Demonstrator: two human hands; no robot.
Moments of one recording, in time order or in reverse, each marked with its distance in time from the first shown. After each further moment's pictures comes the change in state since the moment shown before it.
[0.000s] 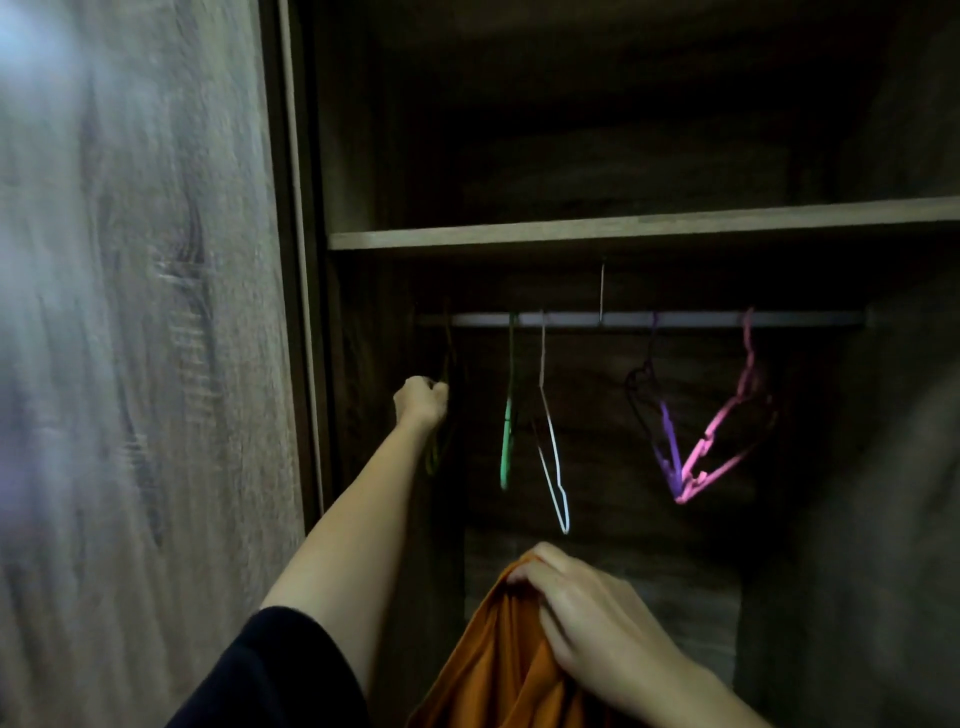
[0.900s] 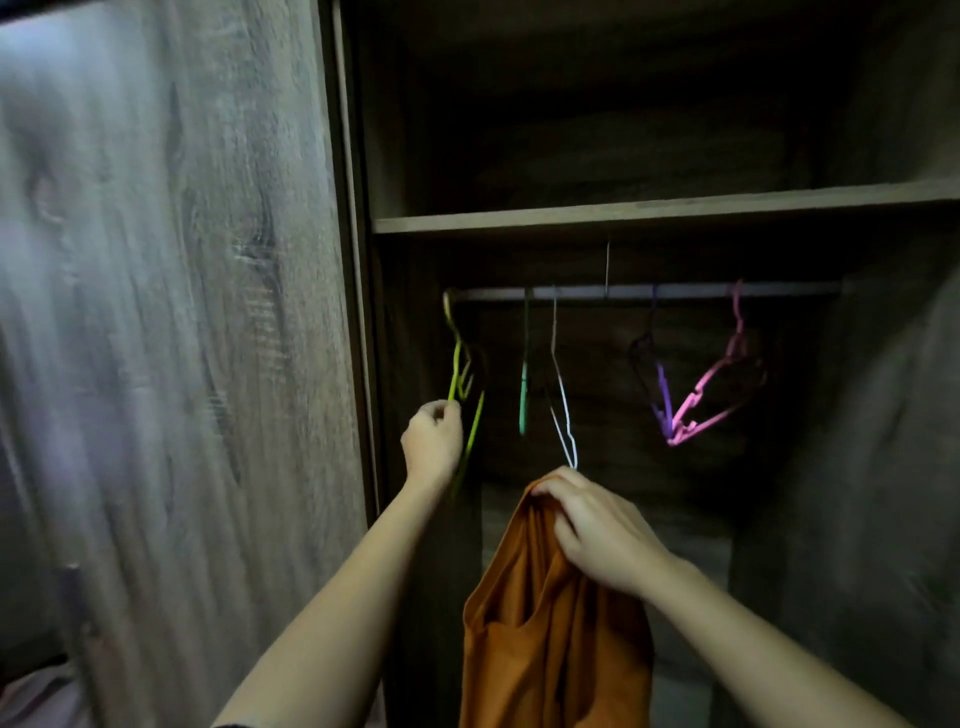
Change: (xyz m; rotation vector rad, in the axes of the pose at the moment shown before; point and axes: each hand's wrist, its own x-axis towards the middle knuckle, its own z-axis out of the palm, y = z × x) left_hand -0.145 -0.021 -0.038 -0.256 0.100 -0.011; right_hand -0.011 -0.019 -0.005 0.011 0.076 0.117
